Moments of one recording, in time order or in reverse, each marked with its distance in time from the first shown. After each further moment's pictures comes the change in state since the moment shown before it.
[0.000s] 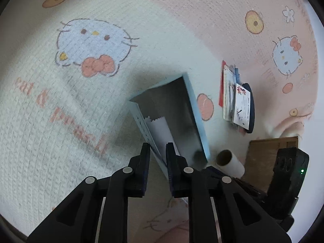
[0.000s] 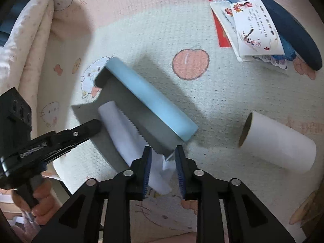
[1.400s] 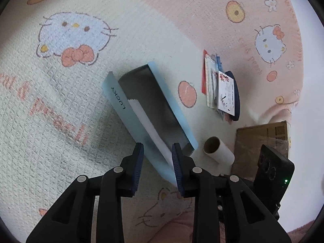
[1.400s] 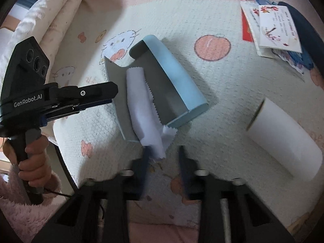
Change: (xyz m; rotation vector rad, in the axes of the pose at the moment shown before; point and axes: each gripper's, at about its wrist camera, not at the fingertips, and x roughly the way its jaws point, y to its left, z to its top) left arm 0.007 -0.005 -0.014 0.056 0.028 -0.122; right arm -0.031 -0.026 -0.048 -0.236 0.045 0.083
